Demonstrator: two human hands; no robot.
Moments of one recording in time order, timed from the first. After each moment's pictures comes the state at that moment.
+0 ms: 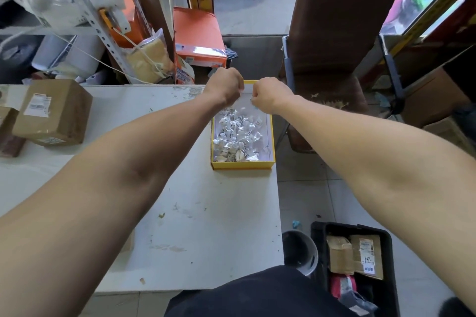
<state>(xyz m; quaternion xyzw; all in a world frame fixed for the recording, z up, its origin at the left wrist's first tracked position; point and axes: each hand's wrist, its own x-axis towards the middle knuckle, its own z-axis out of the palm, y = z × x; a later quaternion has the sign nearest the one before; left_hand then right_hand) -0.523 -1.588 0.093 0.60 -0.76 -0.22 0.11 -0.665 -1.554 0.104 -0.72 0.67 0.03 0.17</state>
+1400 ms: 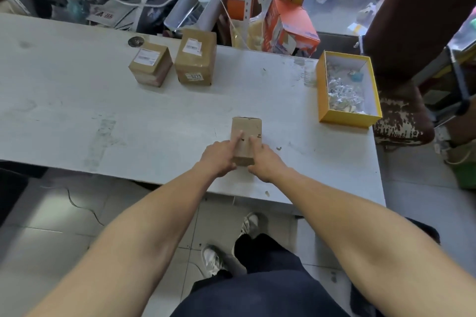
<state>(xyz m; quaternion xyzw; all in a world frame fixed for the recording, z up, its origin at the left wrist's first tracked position) -0.132 -1.251 0.015 0.60 -0.75 -0.26 -0.07 -0.293 -1.242 0.020 -0.70 0.63 0.03 0.33</state>
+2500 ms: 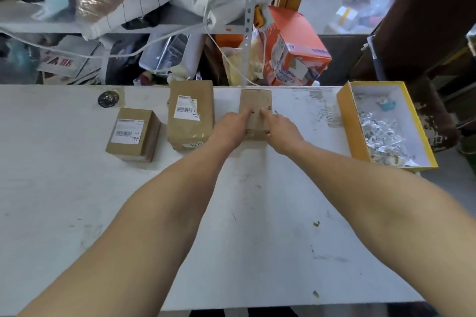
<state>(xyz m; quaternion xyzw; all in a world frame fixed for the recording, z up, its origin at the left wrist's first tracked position) -0.114 -1.582 0.007 0.56 -0.80 -0.21 -0.03 -0.269 -1.549 0.011 -0.68 0.70 -0.01 0.23</state>
